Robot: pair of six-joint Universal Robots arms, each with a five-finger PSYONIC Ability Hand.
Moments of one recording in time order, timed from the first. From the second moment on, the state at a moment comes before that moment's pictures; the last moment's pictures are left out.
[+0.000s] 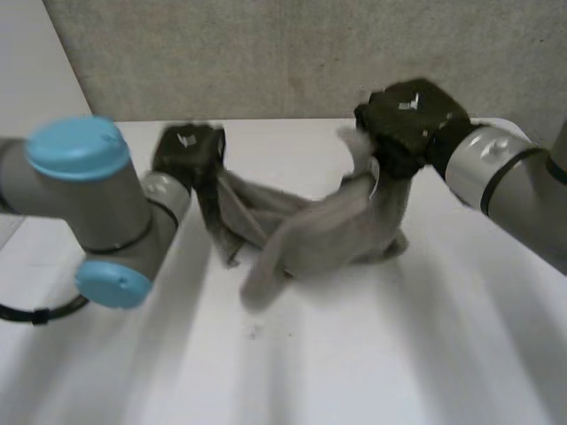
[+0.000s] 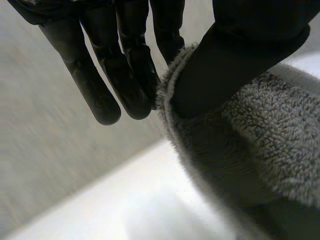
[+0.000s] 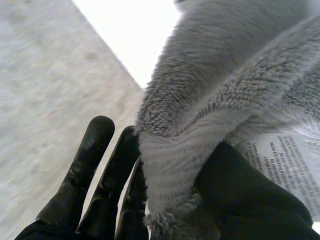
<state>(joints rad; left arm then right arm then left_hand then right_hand) 4.22 -2.08 -1.26 3.34 -1.62 3.32 1.98 -1.29 1.21 0.17 1.28 2.69 1.16 1.21 1.21 1.21 1.02 0.97 1.18 1.18 1.19 0.97</state>
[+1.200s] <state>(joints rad) 4.15 -2.02 -1.49 3.28 -1.62 3.34 1.93 -1.27 1.79 0.01 1.12 2.27 1.18 1.22 1.22 1.22 1.03 0.21 0.23 0.21 0.23 0.06</state>
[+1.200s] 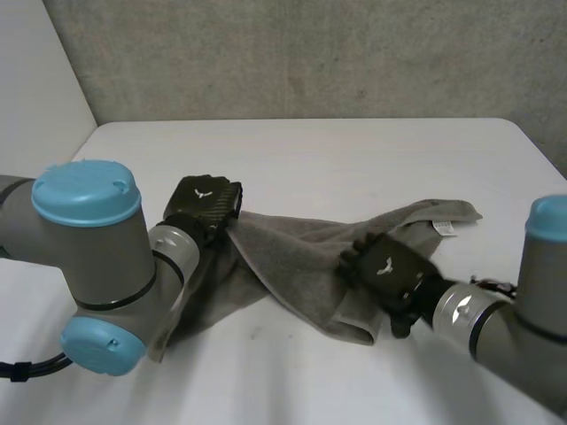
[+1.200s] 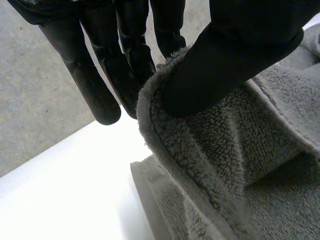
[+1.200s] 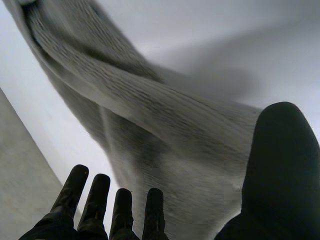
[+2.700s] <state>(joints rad) 4.23 -2.05 -1.30 3.49 -1.69 3.62 1.87 -1.18 1.34 -0.25 1.22 2.59 1.18 1.22 1.22 1.22 1.04 0.96 1.18 1.19 1.19 0.98</state>
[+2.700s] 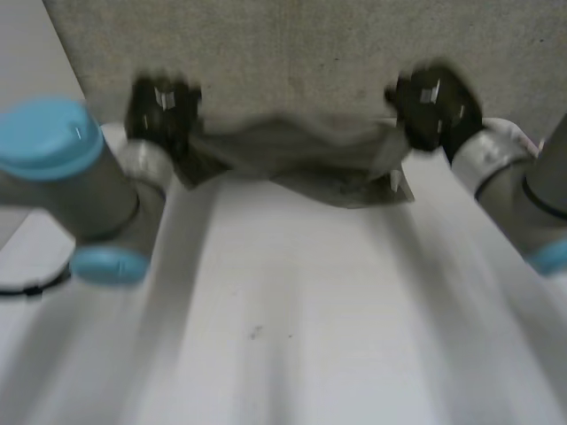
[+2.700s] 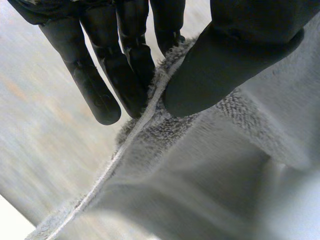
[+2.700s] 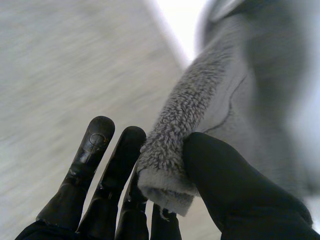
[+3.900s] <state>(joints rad) 4.43 -2.02 -1.78 3.45 -1.55 3.60 1.61 -1.24 1.62 0.04 1.15 2.68 0.54 0.53 0.53 0.53 0.36 0.96 1.18 1.19 1.20 0.98</state>
